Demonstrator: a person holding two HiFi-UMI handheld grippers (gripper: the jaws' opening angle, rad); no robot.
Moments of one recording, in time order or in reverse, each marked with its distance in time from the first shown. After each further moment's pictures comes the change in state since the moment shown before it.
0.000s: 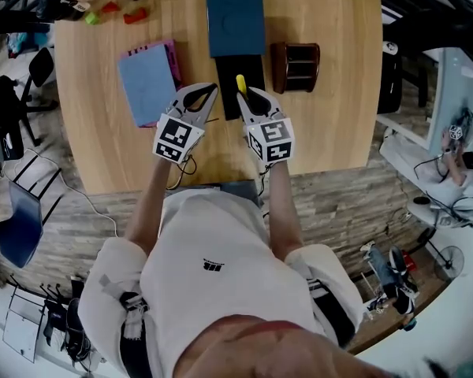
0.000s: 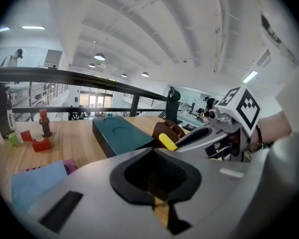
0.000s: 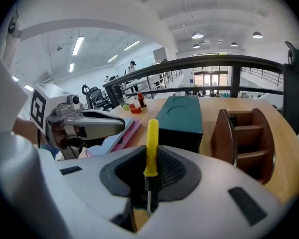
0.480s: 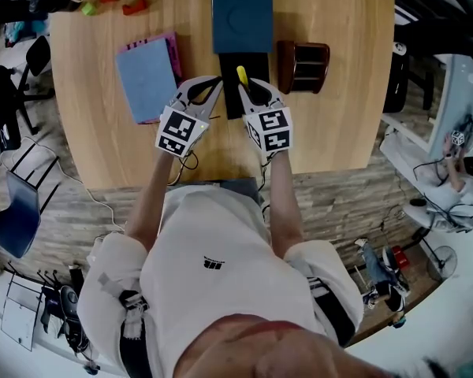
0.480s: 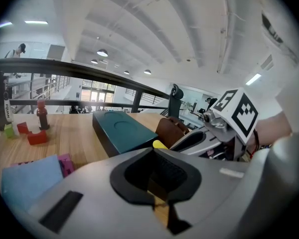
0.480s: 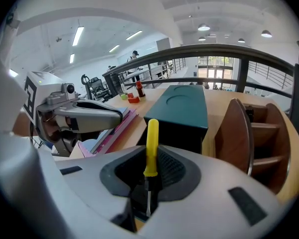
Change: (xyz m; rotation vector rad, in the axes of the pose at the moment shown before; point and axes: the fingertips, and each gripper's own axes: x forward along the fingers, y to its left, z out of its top) left arm 0.022 0.014 -0.012 -0.041 0.020 0.001; right arm 0.038 -0.016 -0.016 -0.047 0.106 0.007
